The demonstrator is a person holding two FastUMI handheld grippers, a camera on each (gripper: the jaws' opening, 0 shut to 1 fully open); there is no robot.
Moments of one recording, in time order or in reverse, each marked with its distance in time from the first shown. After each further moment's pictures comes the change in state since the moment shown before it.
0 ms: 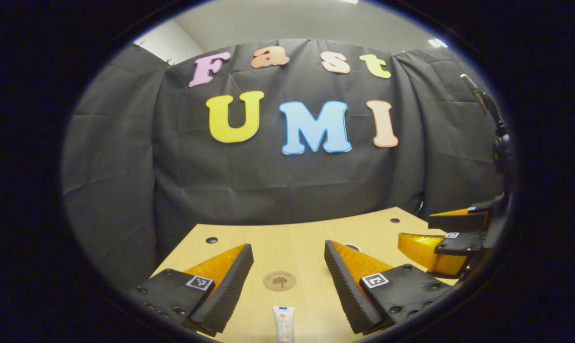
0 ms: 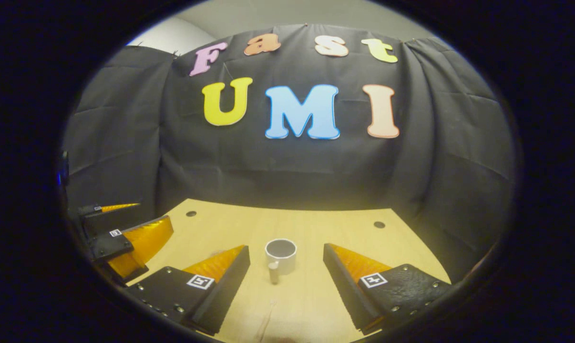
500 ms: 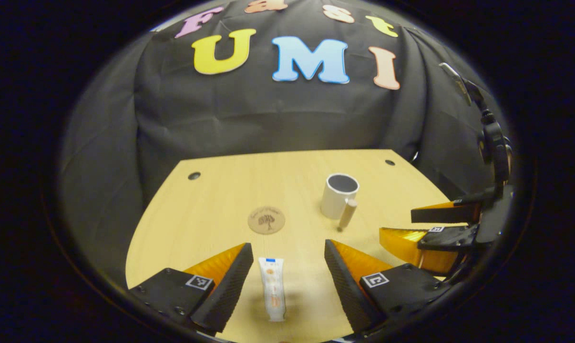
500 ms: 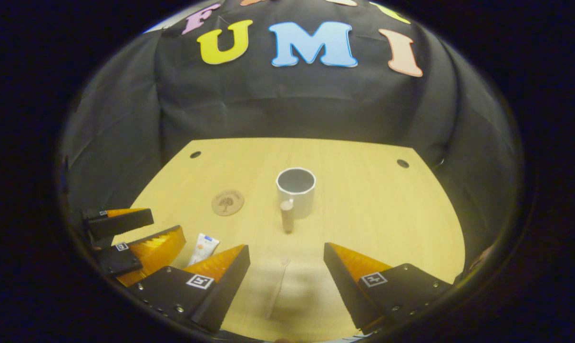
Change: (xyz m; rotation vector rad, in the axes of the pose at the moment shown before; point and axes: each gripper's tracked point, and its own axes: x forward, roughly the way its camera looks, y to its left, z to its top) left arm 0.015 -0.006 -0.140 -0.074 0.457 -0.055; right arm 0.026 0.020 -0.106 0.042 0.440 0.084
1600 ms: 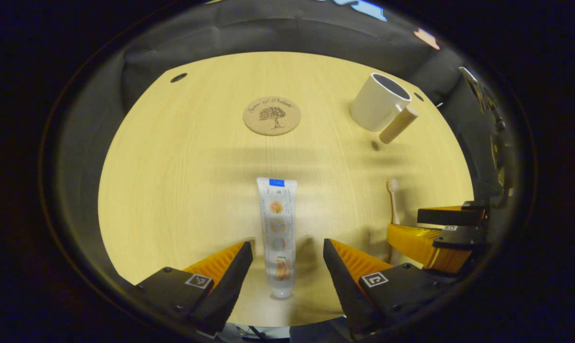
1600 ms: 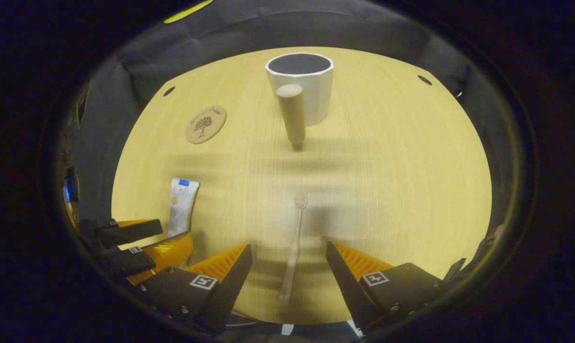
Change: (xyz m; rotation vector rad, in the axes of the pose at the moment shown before) left arm 0.062 0.026 -0.124 -0.118 0.560 0.002; right arm 0.060 0.016 -0.099 0.113 0.501 -0.005
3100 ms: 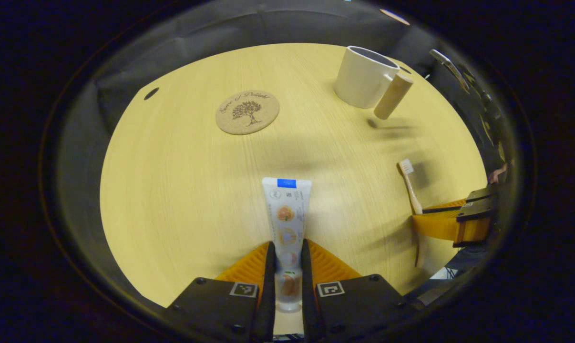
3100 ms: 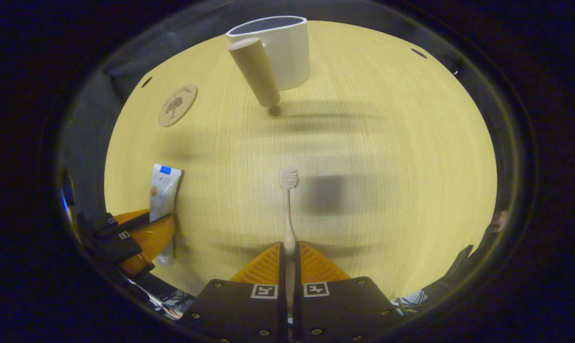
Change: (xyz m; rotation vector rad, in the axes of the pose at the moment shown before) left arm 0.020 0.001 0.001 0.164 0.026 0.033; right arm 0.015 -0.016 -0.022 0.081 0.155 0.027
